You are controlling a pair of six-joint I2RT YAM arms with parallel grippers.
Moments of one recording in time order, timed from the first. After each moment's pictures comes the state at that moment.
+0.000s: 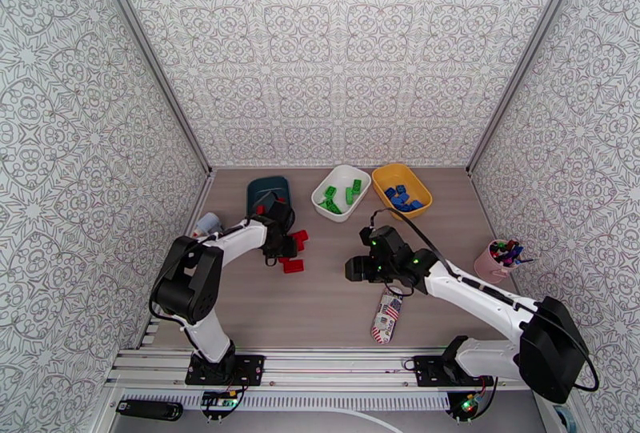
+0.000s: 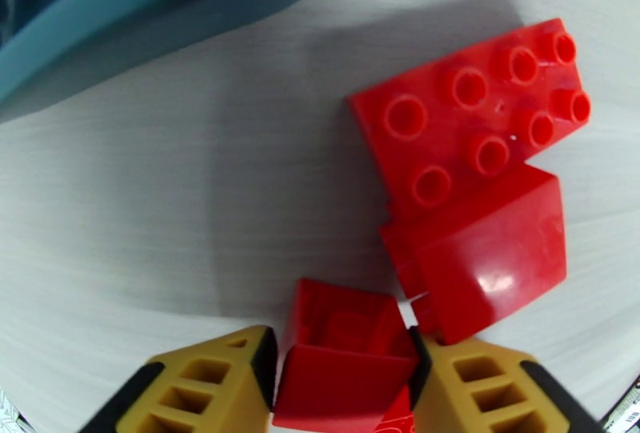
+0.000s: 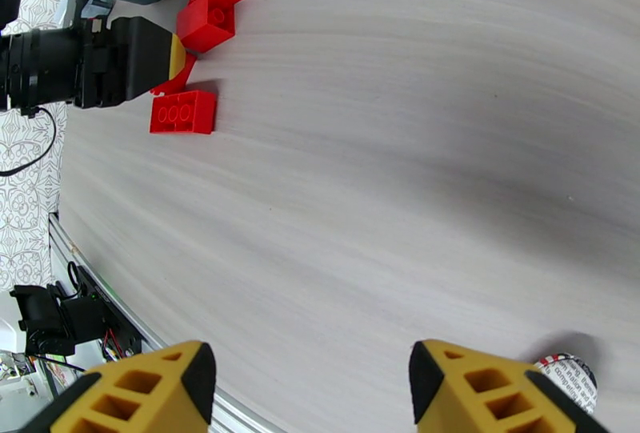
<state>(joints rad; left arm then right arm) -0.36 1.76 1.09 -0.63 0.00 -0.38 0.72 1.30 0.84 -0.46 -0.22 0.67</state>
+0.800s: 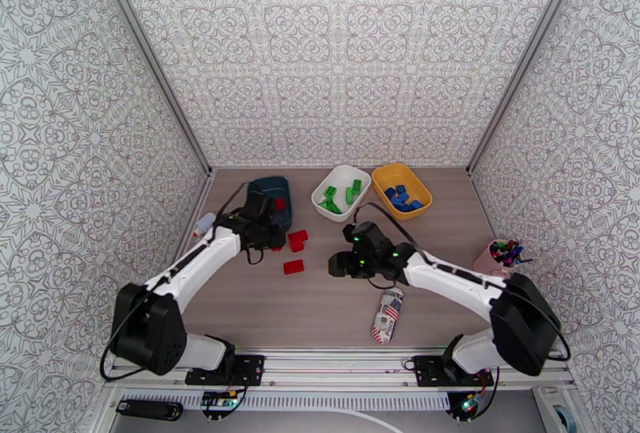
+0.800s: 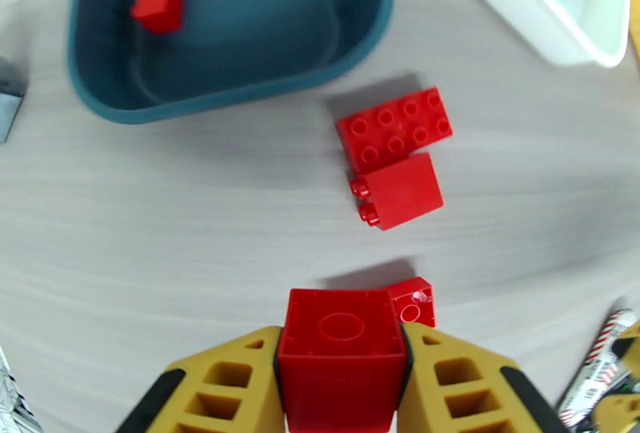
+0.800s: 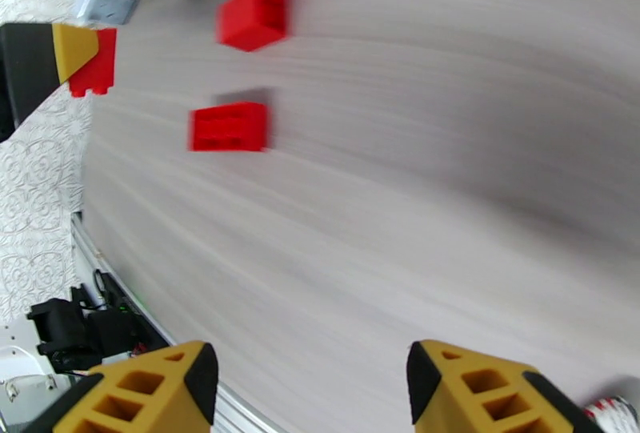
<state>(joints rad) -0.27 1.41 1.08 -0.73 0.05 -0.40 0.81 1.52 0.98 -0.33 -0.28 0.74</state>
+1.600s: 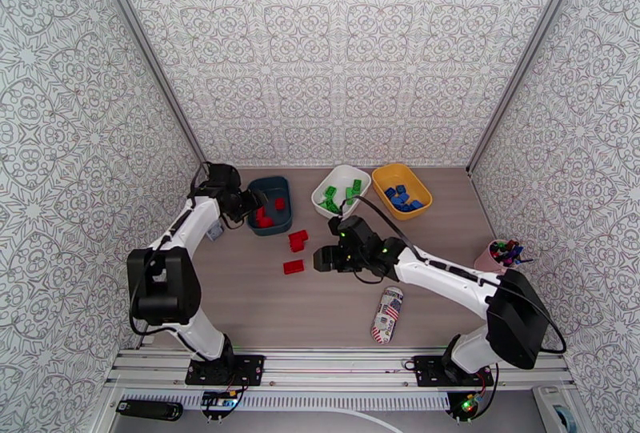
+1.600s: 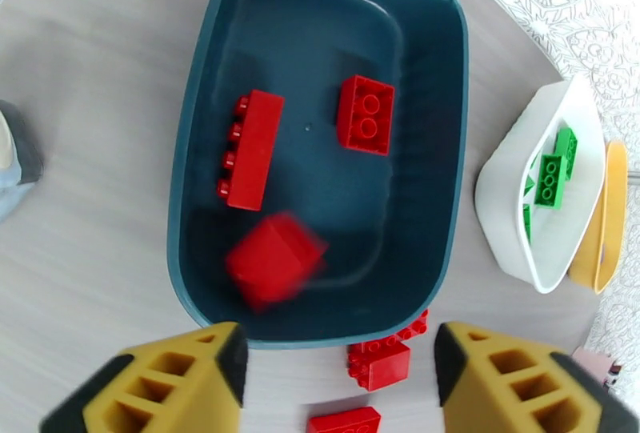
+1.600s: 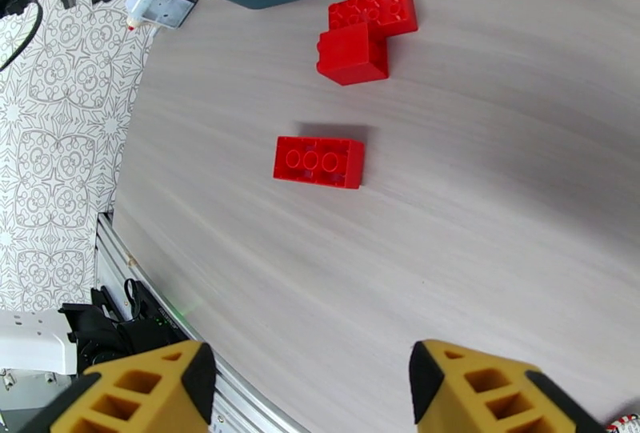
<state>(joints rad) 0.03 1.69 1.37 -0.65 0.28 -0.52 0.86 1.52 1.07 -0.36 -0.22 0.75</state>
